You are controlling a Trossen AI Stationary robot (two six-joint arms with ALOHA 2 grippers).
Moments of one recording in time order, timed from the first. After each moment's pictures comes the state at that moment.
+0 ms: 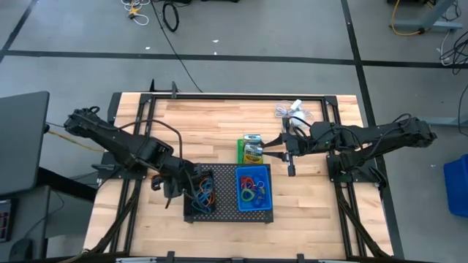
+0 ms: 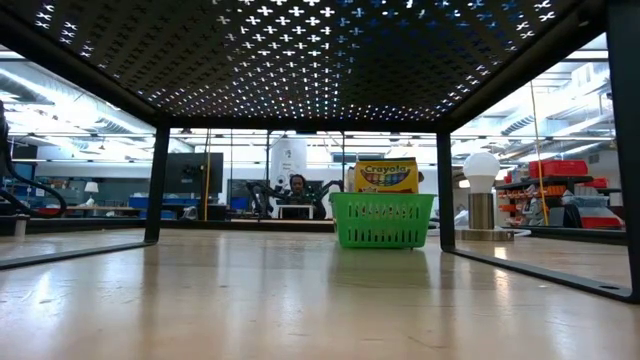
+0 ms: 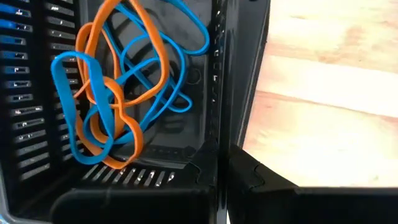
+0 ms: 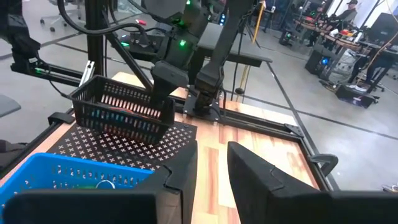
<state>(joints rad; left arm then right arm) -0.39 1.32 1.13 -0.96 0.03 1.01 0.14 1.06 0.94 -0.09 0.09 -0.22</state>
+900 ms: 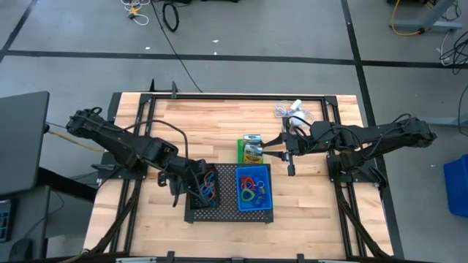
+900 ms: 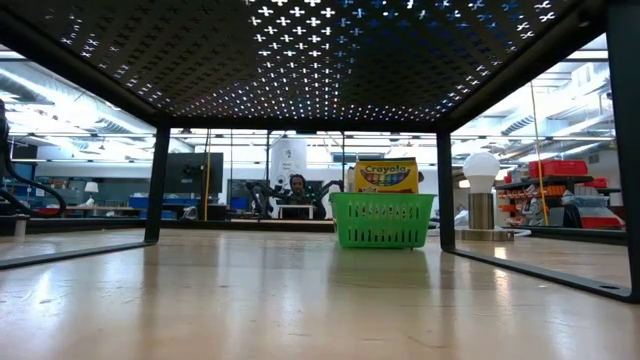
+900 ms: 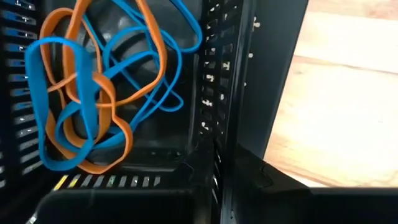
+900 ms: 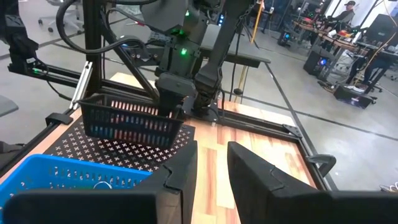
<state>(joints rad) -0.35 1.36 1.13 -0.96 -0.09 1.05 0.14 1.06 0.94 -0.09 0.09 -0.22</state>
